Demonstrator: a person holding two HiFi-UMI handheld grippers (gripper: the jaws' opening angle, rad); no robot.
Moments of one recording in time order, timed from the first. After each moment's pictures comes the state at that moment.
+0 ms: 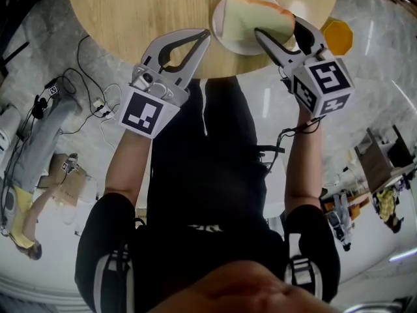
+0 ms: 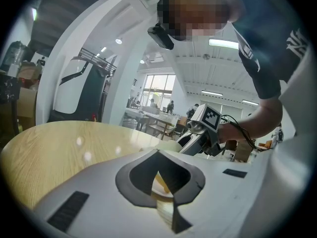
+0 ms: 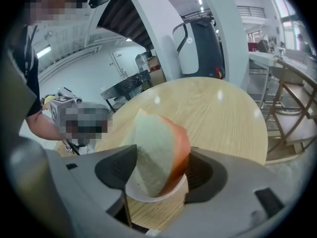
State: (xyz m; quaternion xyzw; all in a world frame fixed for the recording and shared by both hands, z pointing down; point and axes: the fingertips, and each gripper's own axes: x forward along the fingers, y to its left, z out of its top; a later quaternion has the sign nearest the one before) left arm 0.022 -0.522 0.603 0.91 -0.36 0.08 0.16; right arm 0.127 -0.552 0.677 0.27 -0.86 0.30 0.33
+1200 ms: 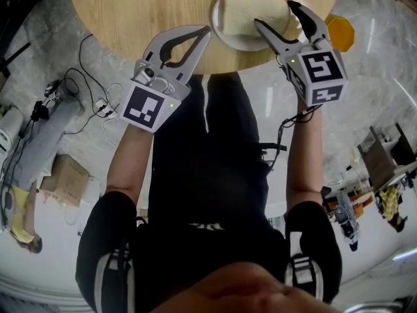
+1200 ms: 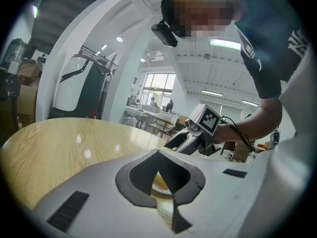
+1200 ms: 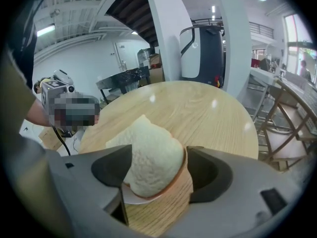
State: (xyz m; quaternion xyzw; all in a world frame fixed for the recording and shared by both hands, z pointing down) left arm 0.033 -0.516 0.610 0.92 -0.36 0.09 0.16; right arm 0.141 -0.565 0.684 0.30 -0.86 0.22 0.36
